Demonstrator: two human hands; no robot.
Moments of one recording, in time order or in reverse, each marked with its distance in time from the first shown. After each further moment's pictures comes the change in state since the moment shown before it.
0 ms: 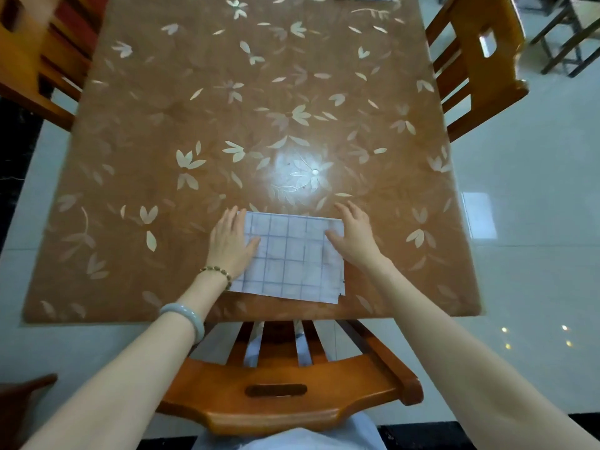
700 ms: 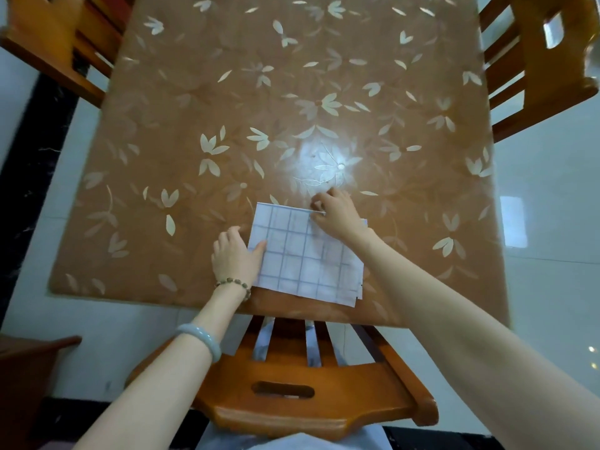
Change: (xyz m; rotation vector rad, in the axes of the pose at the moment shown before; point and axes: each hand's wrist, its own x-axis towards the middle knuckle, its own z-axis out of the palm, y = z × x) left_hand -0.032 0.001 0.013 -0.148 0.217 -0.424; right_hand 0.061 -0.050 0.032 -0.164 -0.116 -0.194
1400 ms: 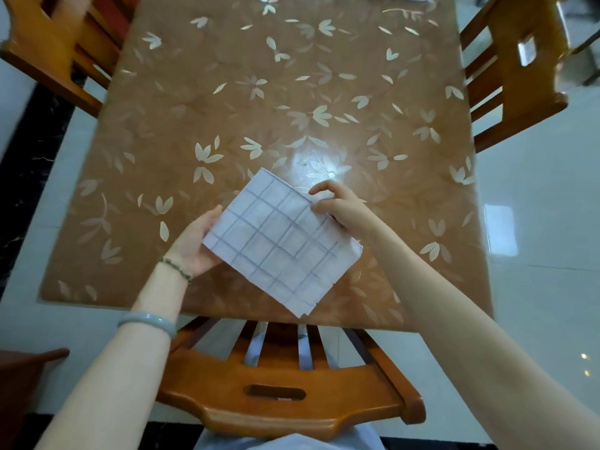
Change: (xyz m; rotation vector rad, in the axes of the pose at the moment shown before) left_hand 0.033 -0.004 -0.073 -1.252 -0.728 -0.358; right_hand -0.034 -0.014 -0.072 0.854 -0.203 0.160
